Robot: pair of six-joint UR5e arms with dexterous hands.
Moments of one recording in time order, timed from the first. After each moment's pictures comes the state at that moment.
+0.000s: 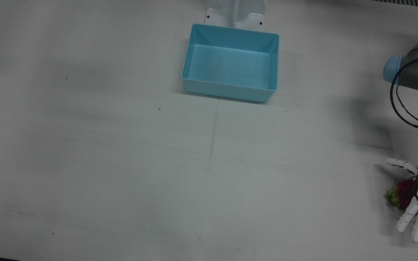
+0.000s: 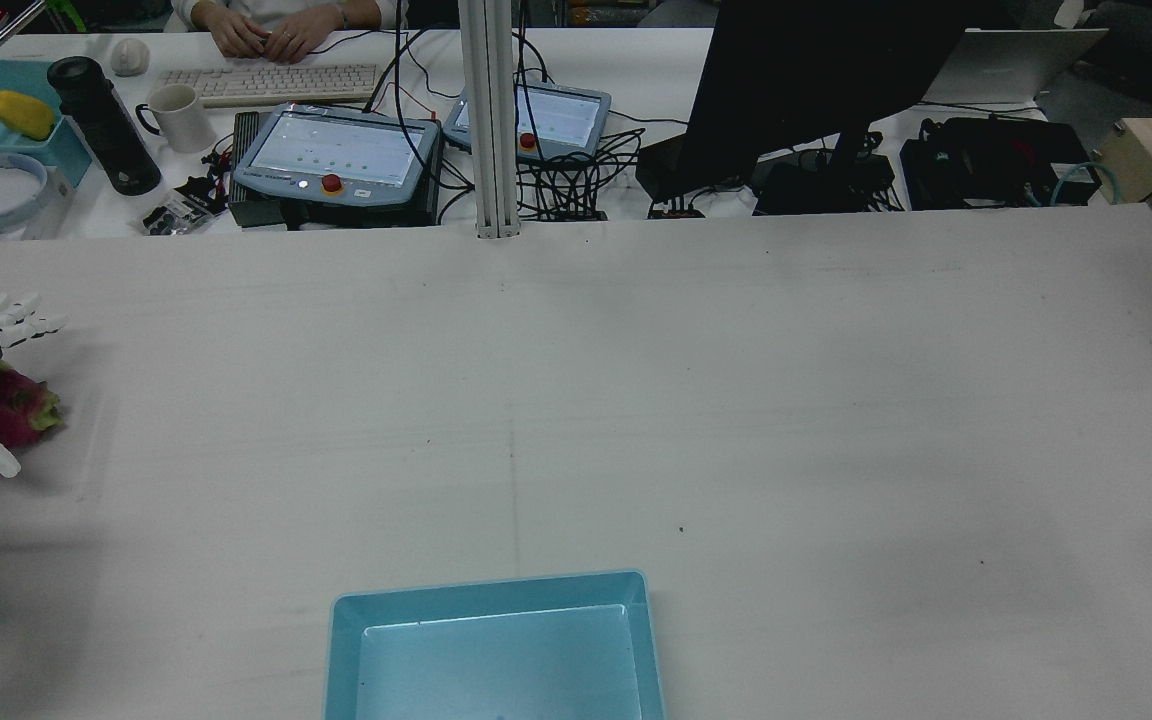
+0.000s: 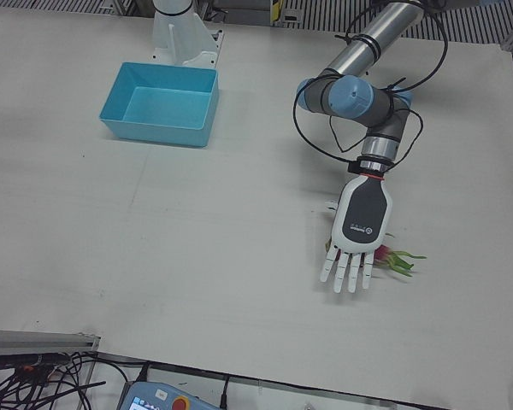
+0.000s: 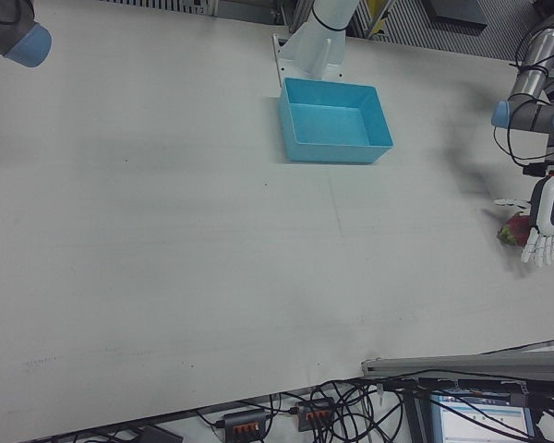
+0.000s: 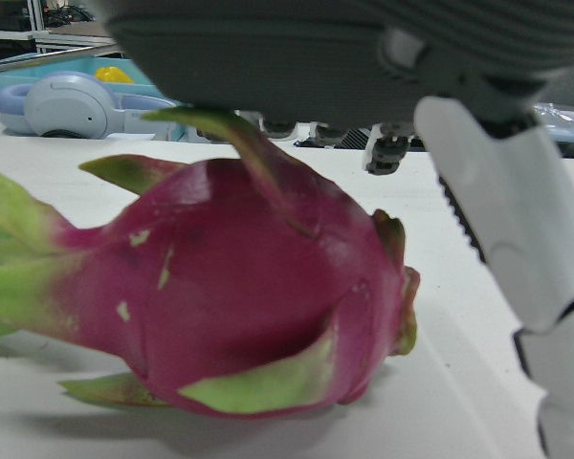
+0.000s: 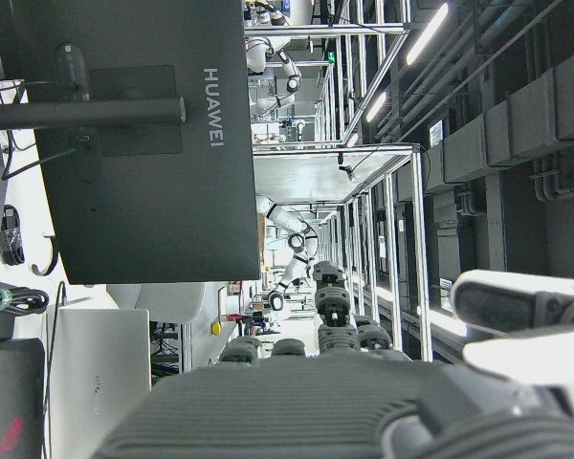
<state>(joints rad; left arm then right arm) -0.96 -1.77 -1.62 0.53 1.40 1.42 1.50 -1.55 1.55 -3.06 -1.49 0.07</state>
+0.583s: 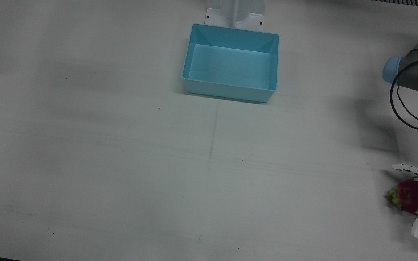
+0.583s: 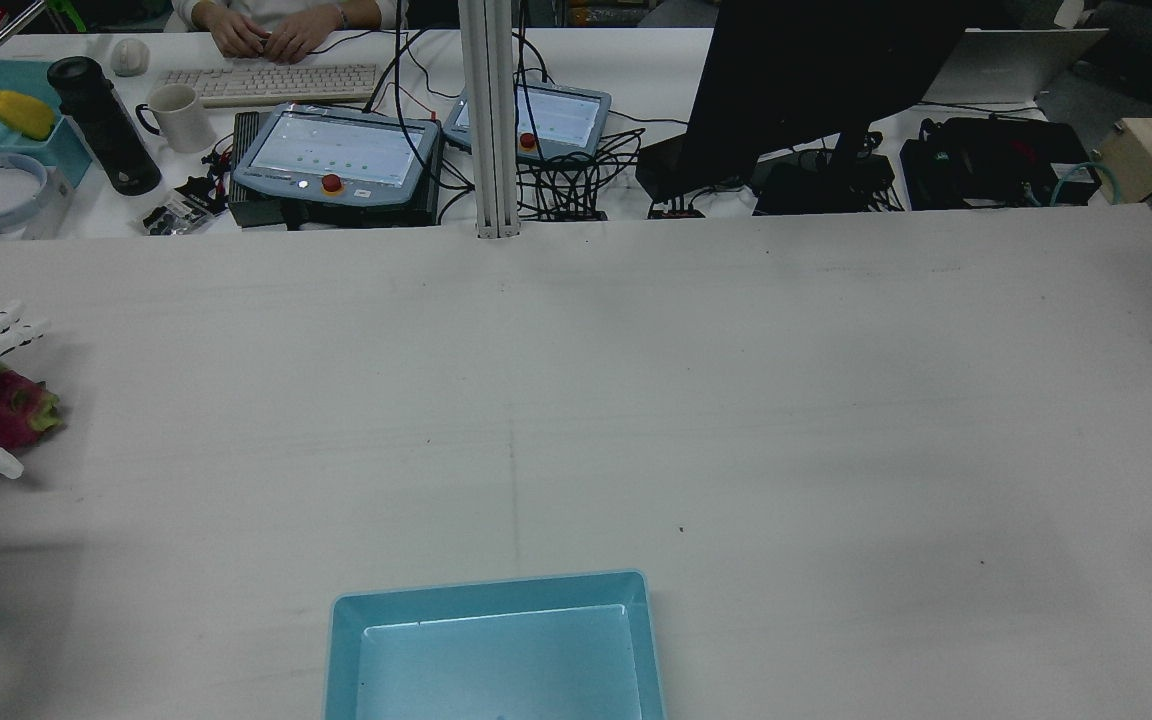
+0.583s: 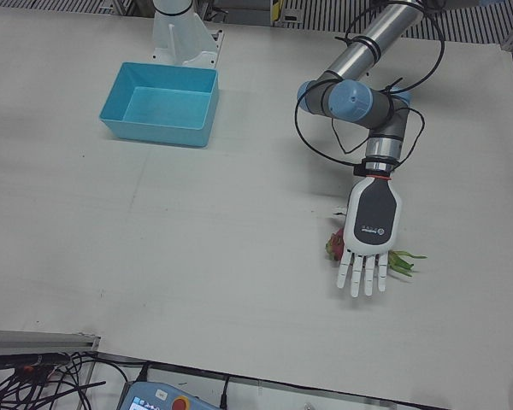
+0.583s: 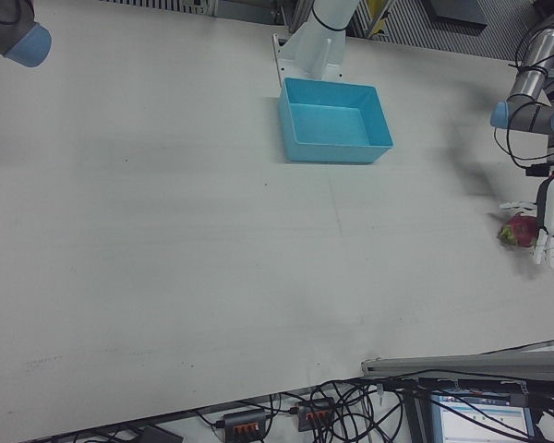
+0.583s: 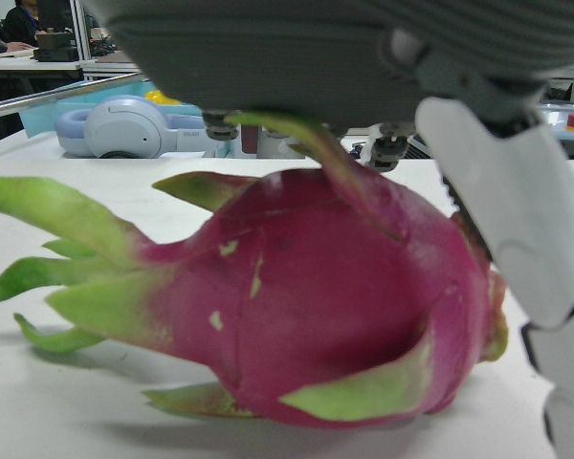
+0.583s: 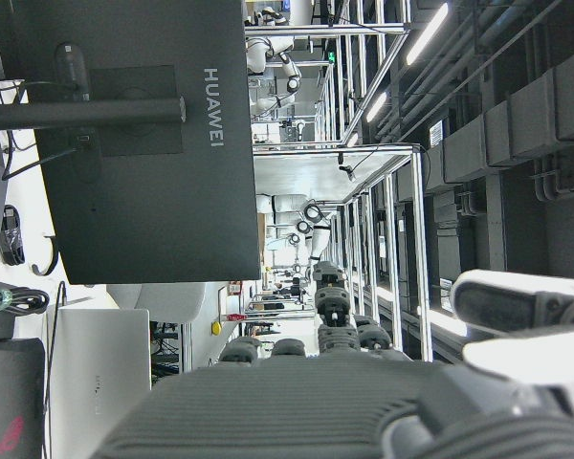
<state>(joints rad) -0.95 -1.77 -1.61 0.55 1.32 1.43 1.50 -1.55 1.55 -3.06 -1.49 0.07</state>
